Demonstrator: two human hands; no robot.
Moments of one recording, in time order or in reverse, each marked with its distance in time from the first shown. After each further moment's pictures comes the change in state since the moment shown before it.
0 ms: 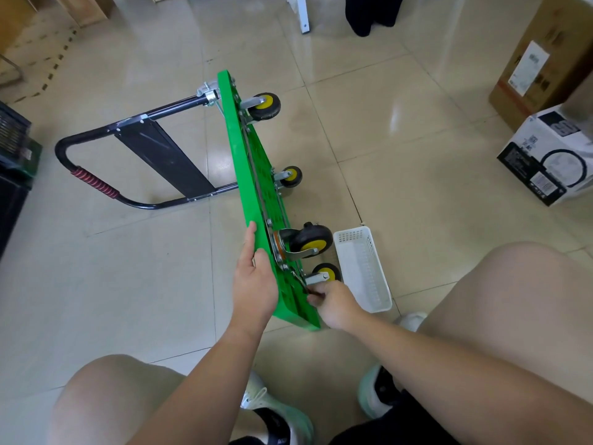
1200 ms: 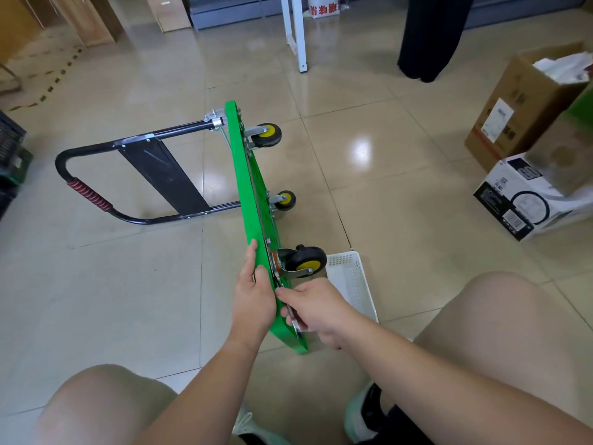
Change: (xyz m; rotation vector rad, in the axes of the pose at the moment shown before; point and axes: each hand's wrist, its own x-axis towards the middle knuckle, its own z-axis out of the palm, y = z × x) left_hand 0.001 0.000 -0.004 -0.028 -0.018 0.006; right_hand -0.067 -0.108 -0.016 0.469 0.005 0.050
